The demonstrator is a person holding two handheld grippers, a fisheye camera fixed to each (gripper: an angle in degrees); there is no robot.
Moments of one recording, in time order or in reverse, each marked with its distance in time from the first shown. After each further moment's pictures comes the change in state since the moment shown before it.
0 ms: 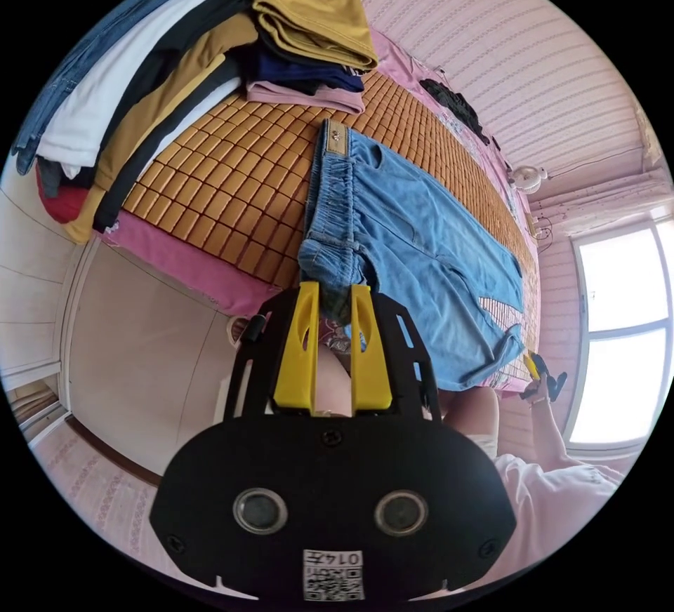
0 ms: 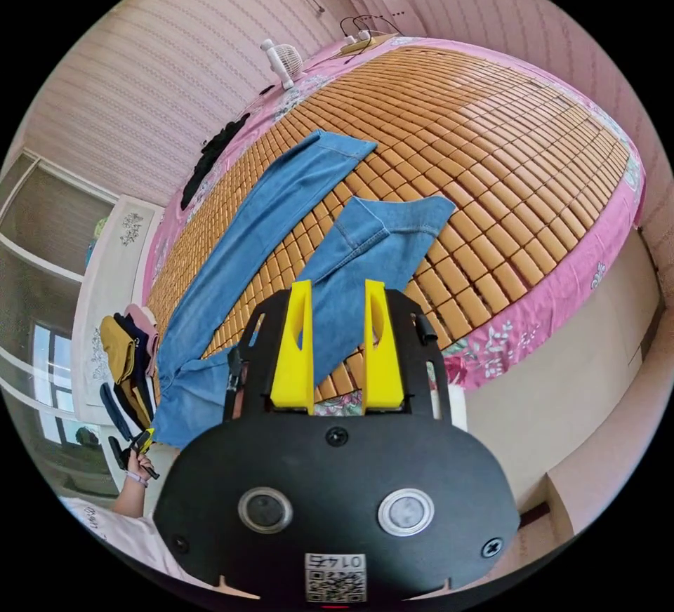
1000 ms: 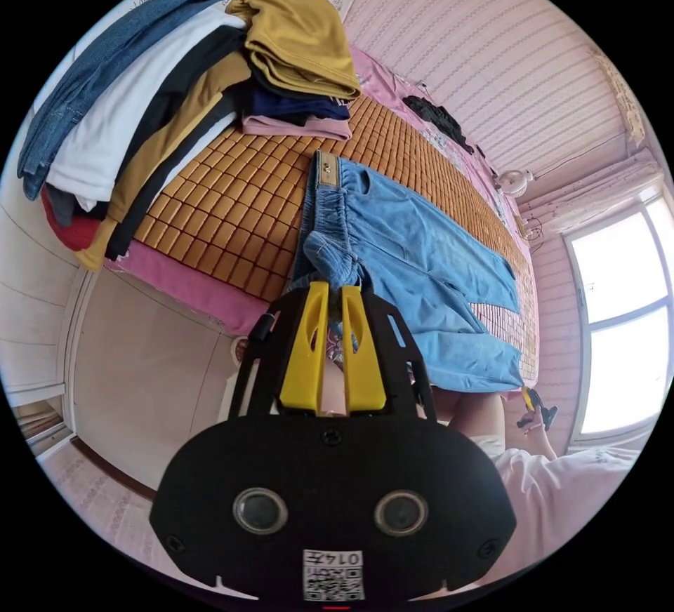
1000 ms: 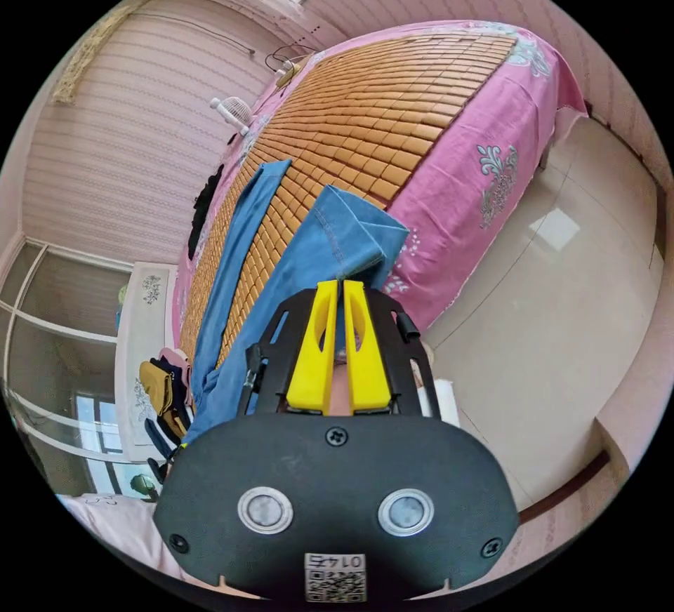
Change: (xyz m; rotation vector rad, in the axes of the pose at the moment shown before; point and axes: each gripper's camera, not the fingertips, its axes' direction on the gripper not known) left arm -0.006 0.010 -0.044 0.084 0.009 0.057; right arm 0.150 0.091 -0.078 0.085 -0.111 0.264
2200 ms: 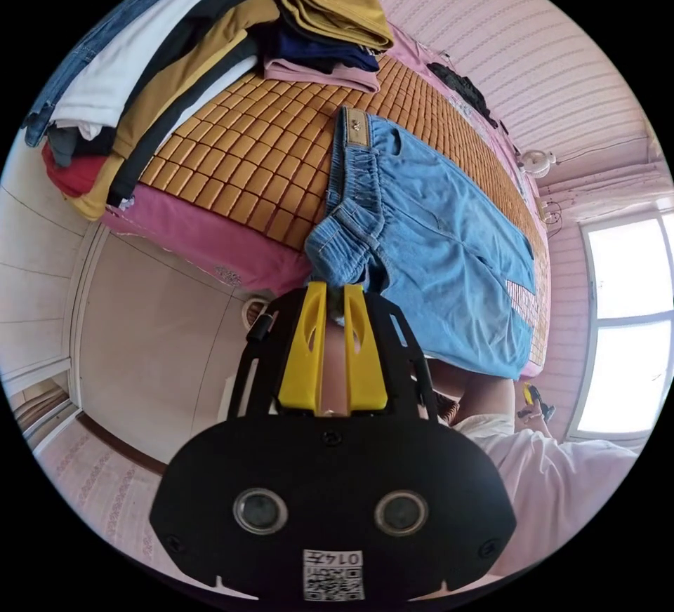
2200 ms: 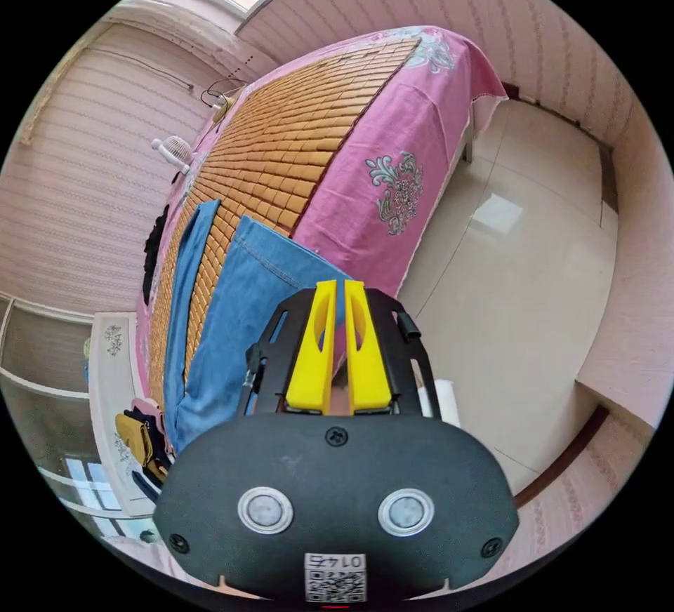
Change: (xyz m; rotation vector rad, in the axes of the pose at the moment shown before) left arm -0.010 0.015 0.048 -0.141 -0.041 -0.038; right arm -0.016 -0.012 -0.008 0.112 0.202 0.147
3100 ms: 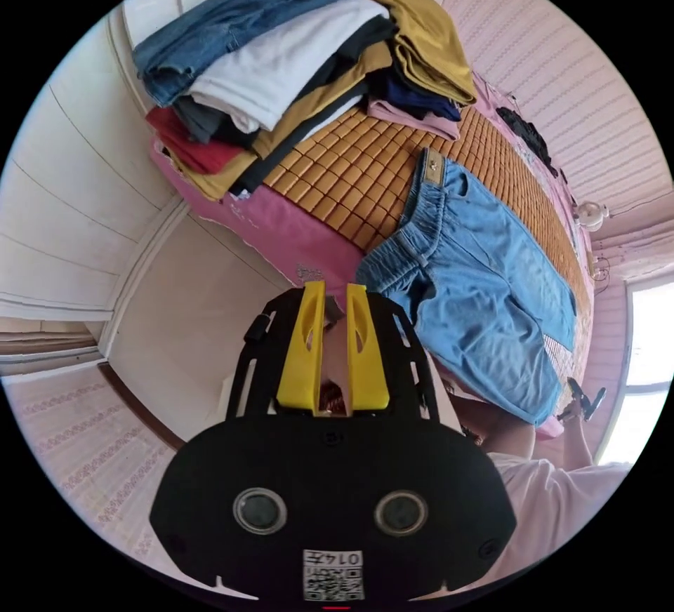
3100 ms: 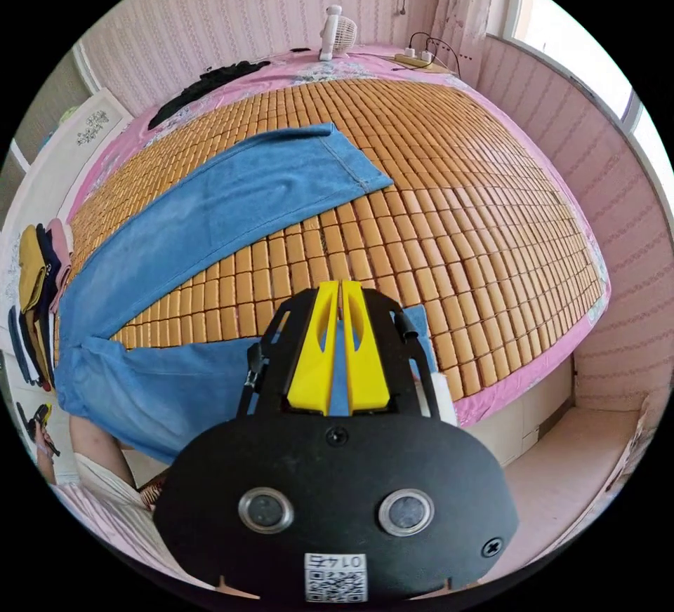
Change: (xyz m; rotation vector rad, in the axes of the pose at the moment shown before) left arm -0.001 0.006 -0.016 0.108 -0.212 -0.195; right arm -0.355 -0.005 0.131 -0.092 0.244 -0.804
